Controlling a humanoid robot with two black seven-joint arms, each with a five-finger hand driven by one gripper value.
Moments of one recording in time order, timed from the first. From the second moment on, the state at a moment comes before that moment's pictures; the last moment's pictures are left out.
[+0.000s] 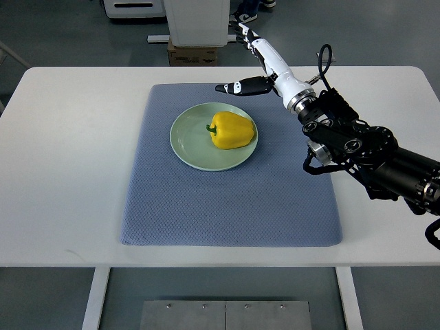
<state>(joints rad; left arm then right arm) -0.02 0.00 -0.11 -0.23 0.02 0.17 0.04 1.17 0.00 -0.01 0.56 -0.30 -0.23 0.59</state>
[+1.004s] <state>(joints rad) -0.02 0.00 -0.11 -0.23 0.02 0.17 0.04 0.83 -0.09 0.61 0.52 0.07 -0.14 0.52</state>
